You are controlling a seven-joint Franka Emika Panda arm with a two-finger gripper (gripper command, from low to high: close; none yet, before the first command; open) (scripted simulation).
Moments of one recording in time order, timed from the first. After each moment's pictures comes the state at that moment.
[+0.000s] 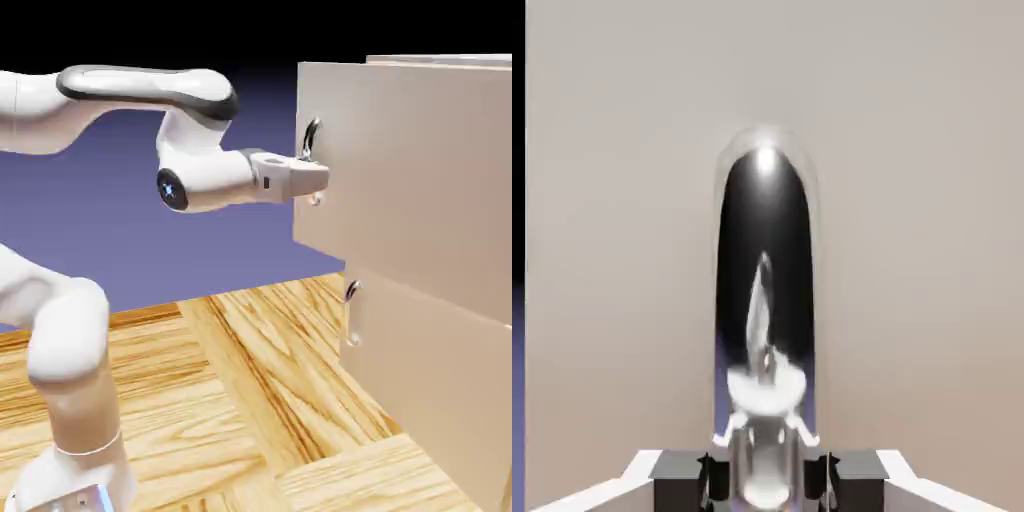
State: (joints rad) arm -0.08 -0.88 0.25 -2.64 2.39 2.80 -1.43
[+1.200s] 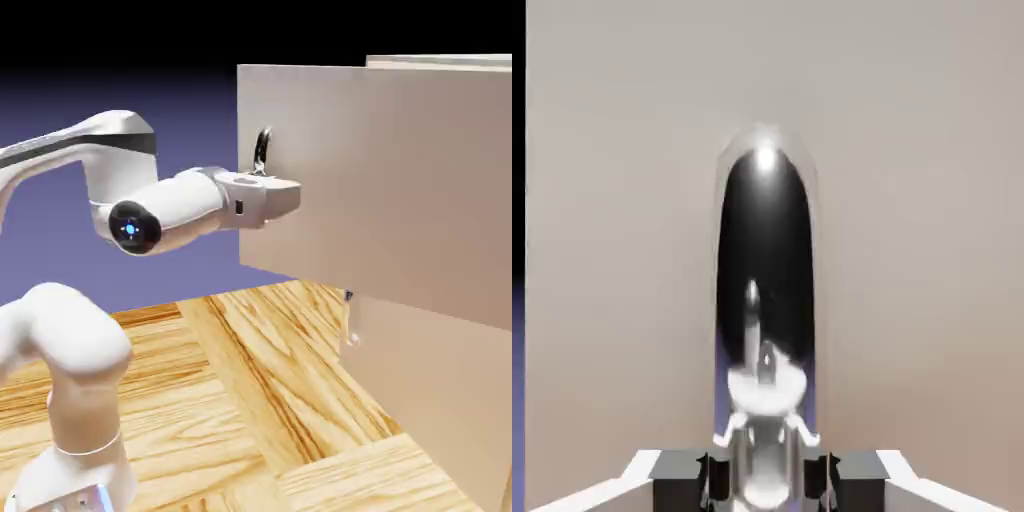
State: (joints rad) arm 0.24 -1.48 -0.37 -2.99 1.10 2.69 -0.67
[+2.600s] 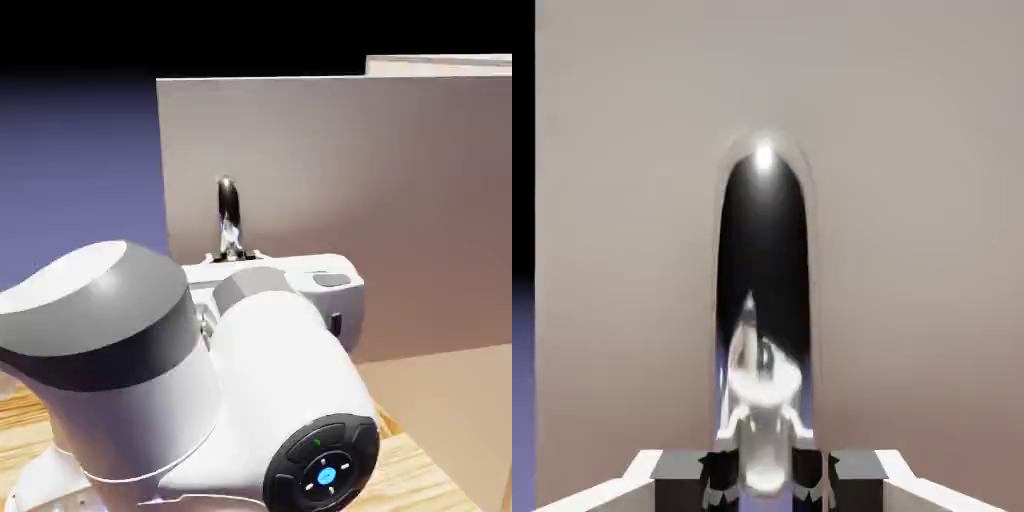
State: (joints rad) arm 0.62 -1.44 -1.25 -1.88 0.36 1.12 -0.49
